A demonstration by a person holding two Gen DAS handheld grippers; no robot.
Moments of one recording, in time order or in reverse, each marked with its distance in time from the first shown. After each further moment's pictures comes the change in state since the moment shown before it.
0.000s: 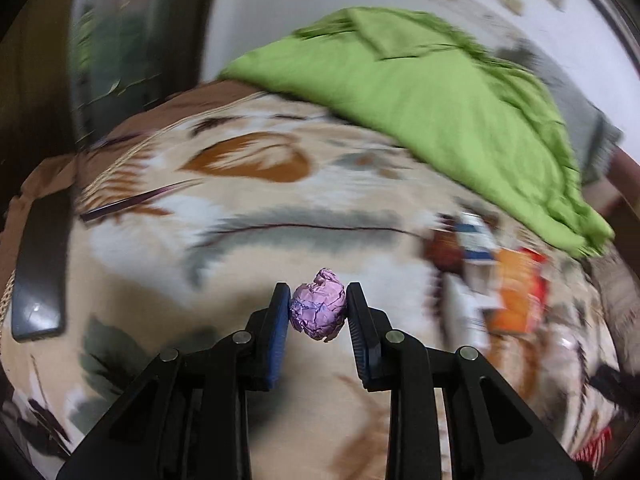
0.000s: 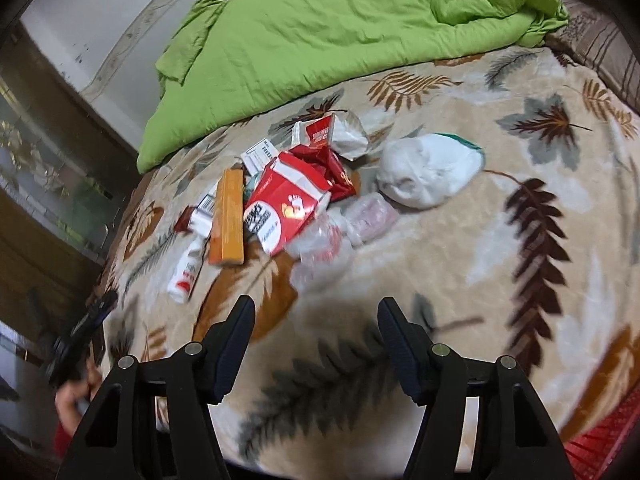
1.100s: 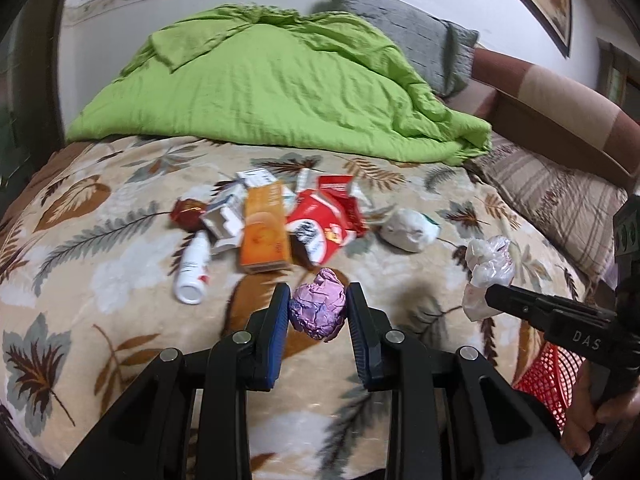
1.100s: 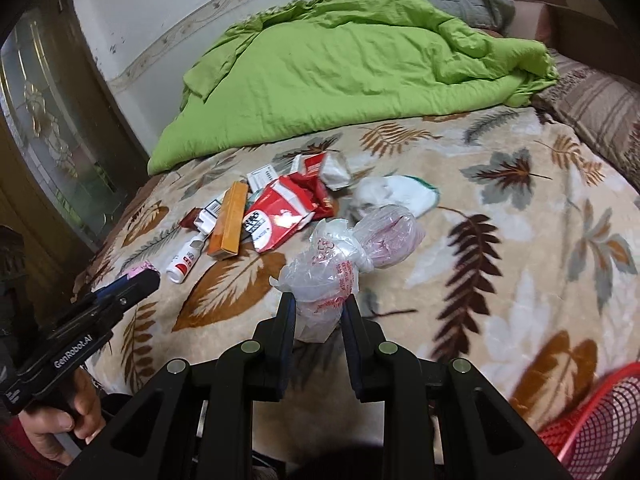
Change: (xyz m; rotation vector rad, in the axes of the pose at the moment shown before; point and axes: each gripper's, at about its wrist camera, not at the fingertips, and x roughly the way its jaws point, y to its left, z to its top) left arm -0.054 -0.190 -0.067 0.360 0.067 -0.277; right arm -0.073 -0.015 -0.040 -0.151 -0.162 -0.054
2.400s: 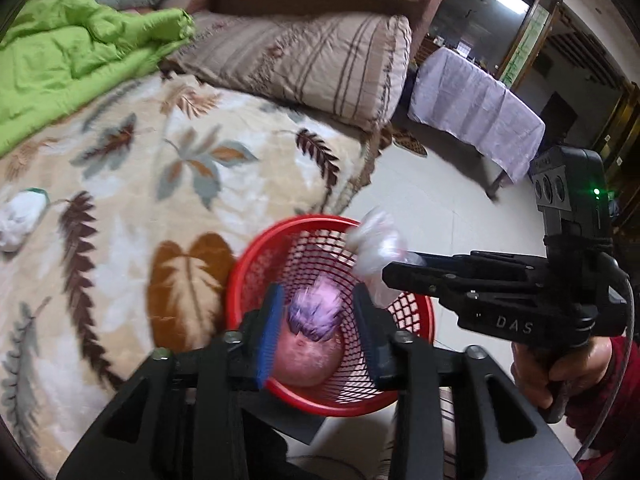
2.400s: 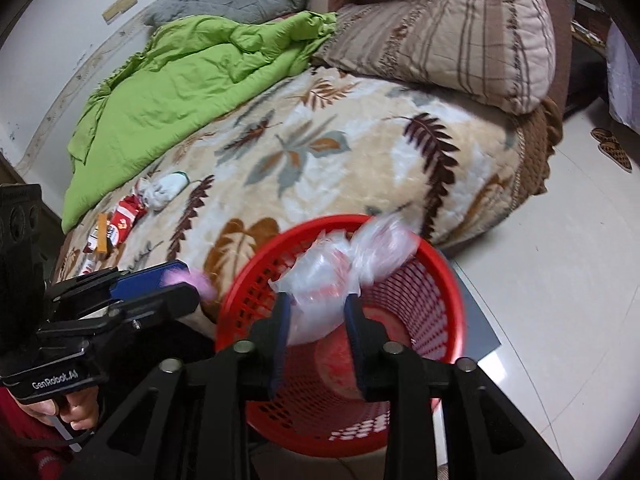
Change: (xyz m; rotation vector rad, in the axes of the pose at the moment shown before) left arm 0.015 -0.336 -0.073 0.449 0.378 -0.662; right arm -0.197 -0.210 -0.112 0.344 0.025 -0.287
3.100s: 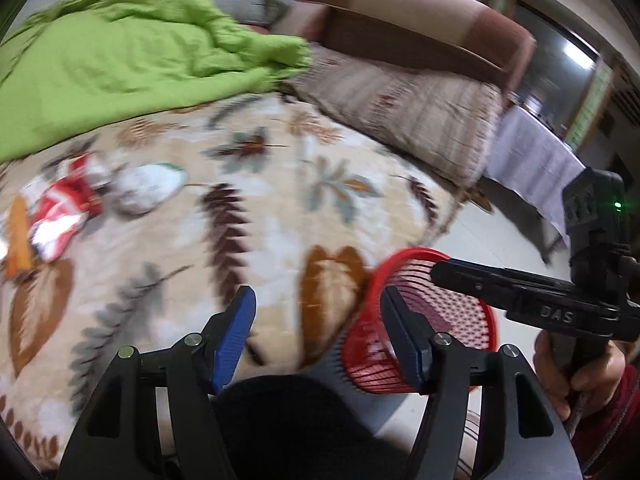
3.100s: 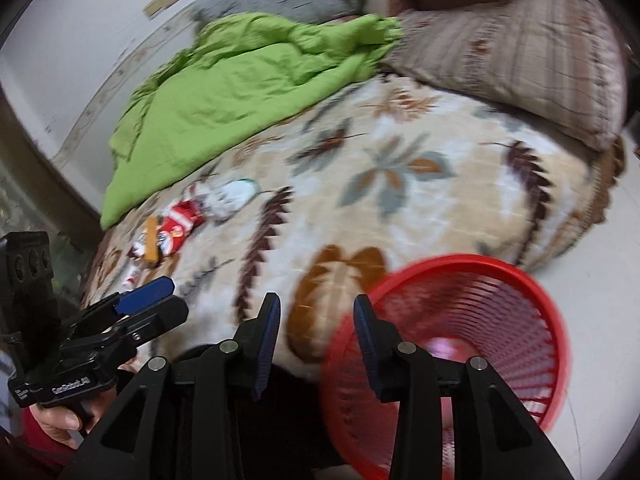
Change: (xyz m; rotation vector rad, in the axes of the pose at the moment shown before) left arm -0.088 0.099 -0.026 -0.209 -0.151 0.253; right arm 0.031 0.091 0.031 -0.070 -0.016 0.180
